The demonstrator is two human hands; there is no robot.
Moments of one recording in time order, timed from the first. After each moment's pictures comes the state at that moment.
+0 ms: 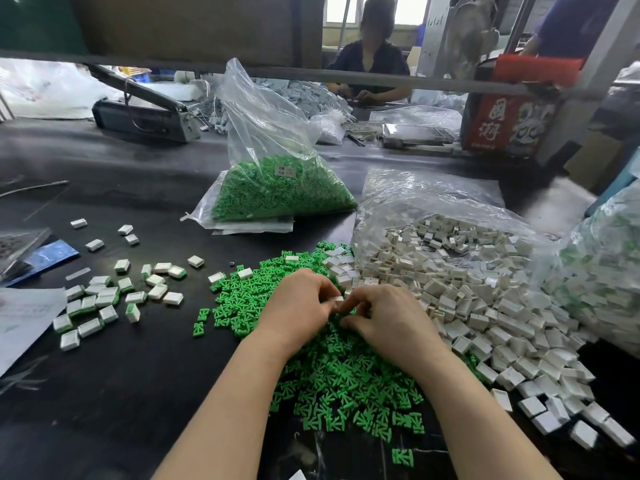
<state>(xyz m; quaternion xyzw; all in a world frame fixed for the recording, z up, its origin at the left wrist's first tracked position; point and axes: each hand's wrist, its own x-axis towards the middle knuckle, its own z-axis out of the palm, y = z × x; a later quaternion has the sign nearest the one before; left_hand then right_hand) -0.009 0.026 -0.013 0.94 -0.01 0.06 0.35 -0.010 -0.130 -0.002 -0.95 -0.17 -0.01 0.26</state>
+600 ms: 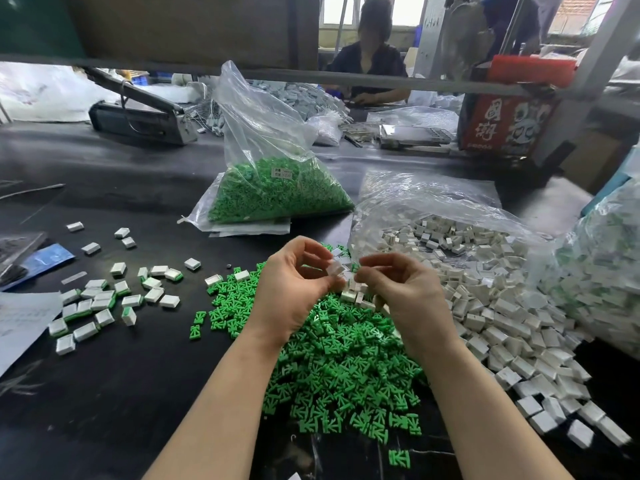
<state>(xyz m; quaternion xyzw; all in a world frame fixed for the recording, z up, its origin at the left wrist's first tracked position) -0.014 0.024 0.006 0.71 -0.02 0.12 0.69 -0.006 -0.140 0.007 -0.70 -0.07 -0.02 0.71</state>
